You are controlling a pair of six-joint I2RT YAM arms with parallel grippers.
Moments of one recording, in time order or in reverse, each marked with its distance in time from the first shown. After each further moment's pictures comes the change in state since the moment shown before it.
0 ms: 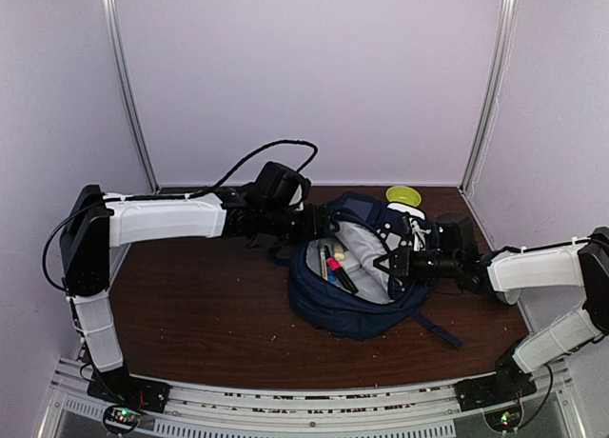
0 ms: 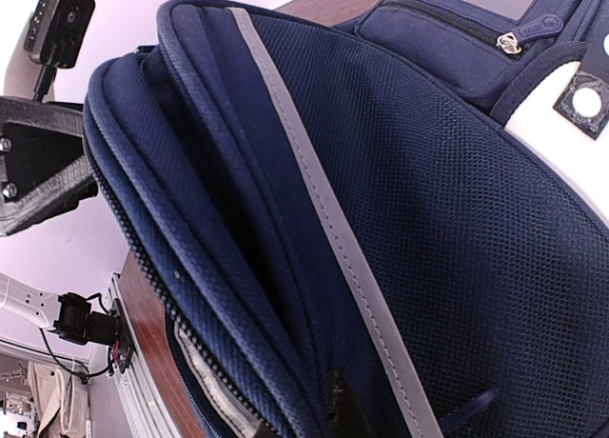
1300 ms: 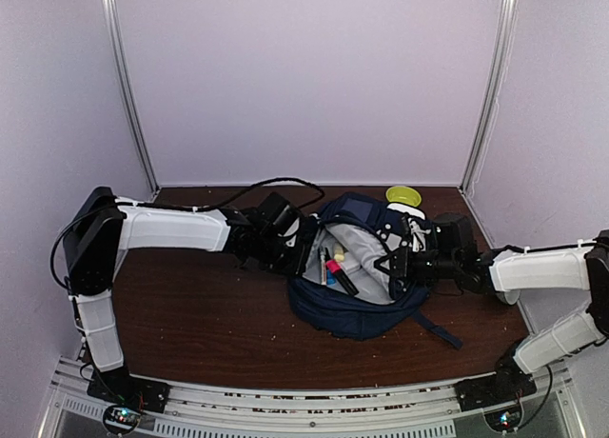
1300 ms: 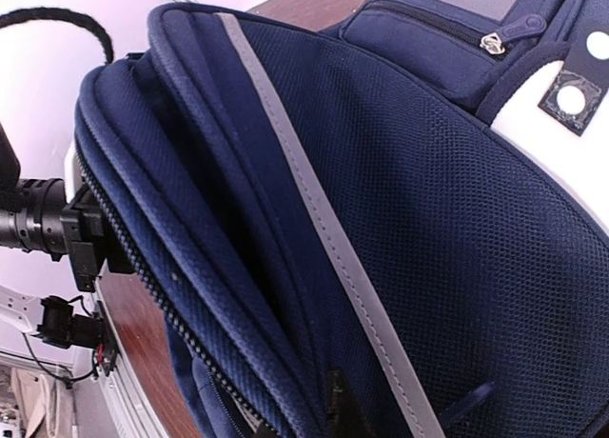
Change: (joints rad) left arm -0.002 0.022 -0.115 -0.176 -0.033 0.264; right arm 0.037 -0.029 0.017 -0.079 0.072 -0.008
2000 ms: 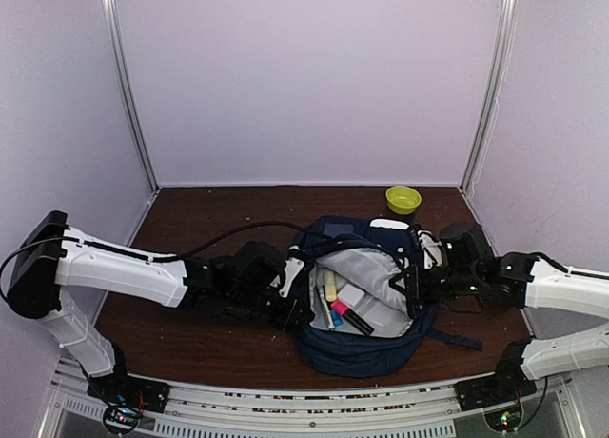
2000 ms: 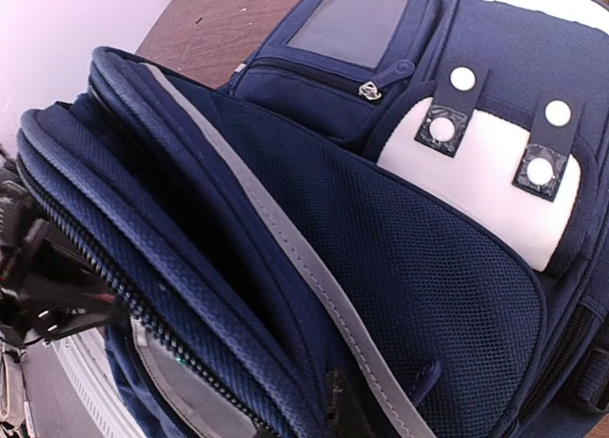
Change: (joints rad) left arm -0.249 -0.323 -0.443 0.293 0.039 0.014; right arm 0.222 -0.325 0.039 -0.507 0.327 -0.013
